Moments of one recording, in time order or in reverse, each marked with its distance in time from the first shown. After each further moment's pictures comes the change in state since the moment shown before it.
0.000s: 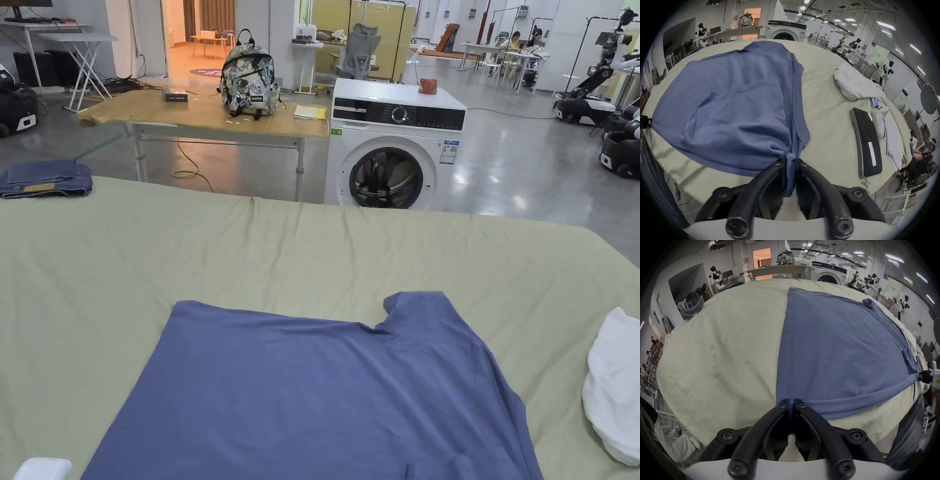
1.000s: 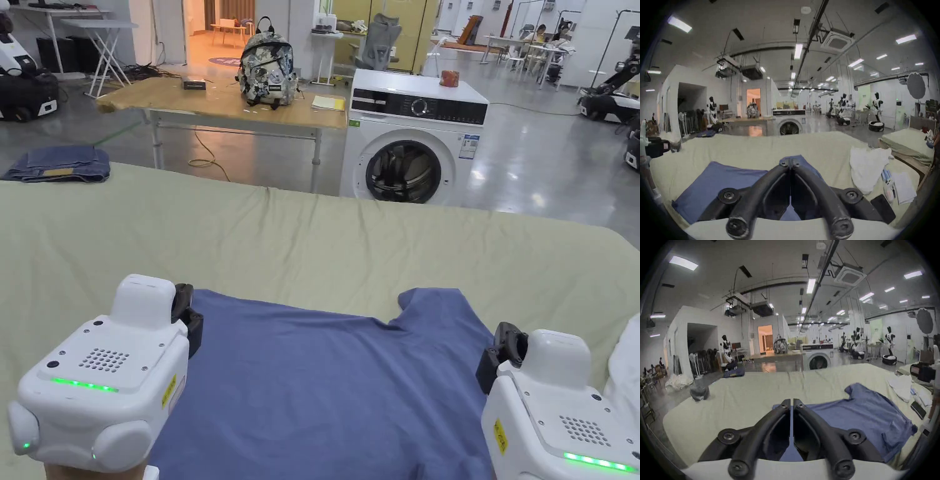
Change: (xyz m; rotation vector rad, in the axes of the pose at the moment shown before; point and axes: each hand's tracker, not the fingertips) left arm 0.115 0.104 0.103 0.839 0.041 -0.075; right arm -0.092 0.115 0.092 0.856 0.100 -0.212
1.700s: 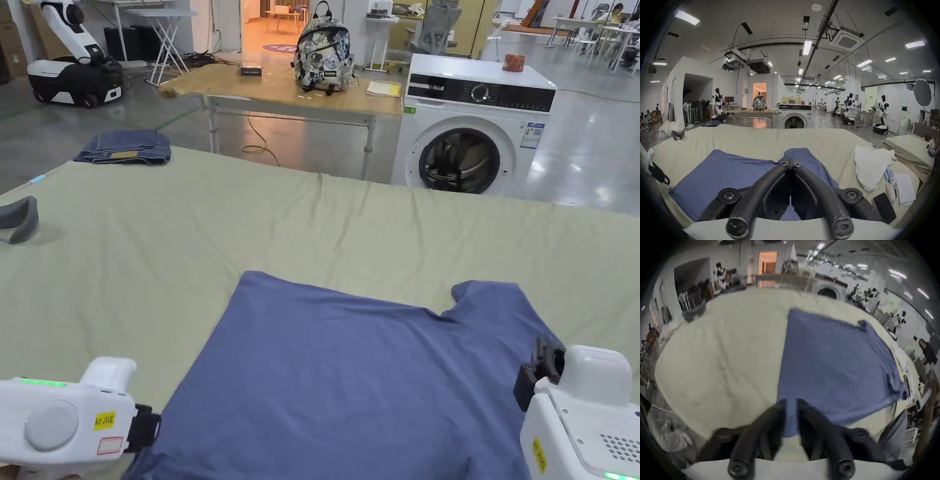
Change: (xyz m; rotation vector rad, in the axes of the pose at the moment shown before) left arm -0.123 -0.106 0.002 -0.868 -0.064 0.192; right arm -0.014 -0.023 -0.003 -0.073 0.040 0.075
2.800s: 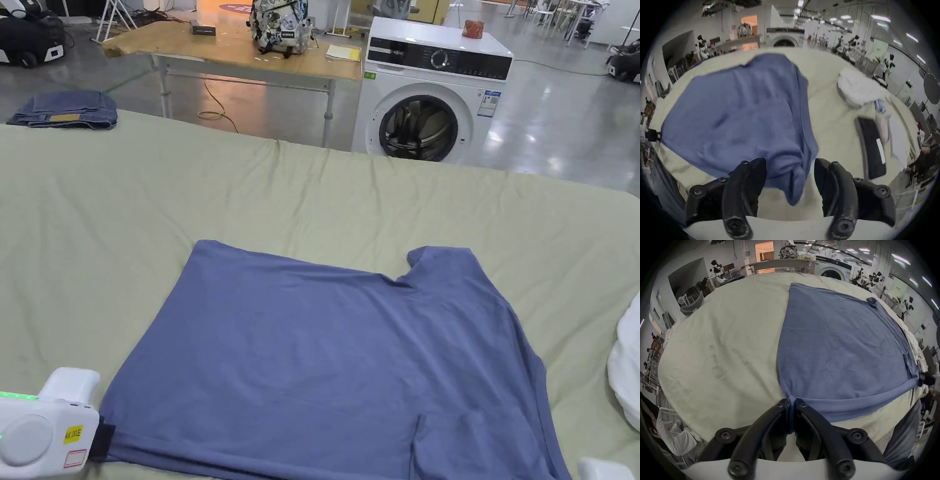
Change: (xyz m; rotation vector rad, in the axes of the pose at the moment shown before) left arm 0.026 -0.028 -0.032 -0.040 0.083 -0.067; right arm 0.131 -0.110 0.018 -0.811 -0.057 0.016
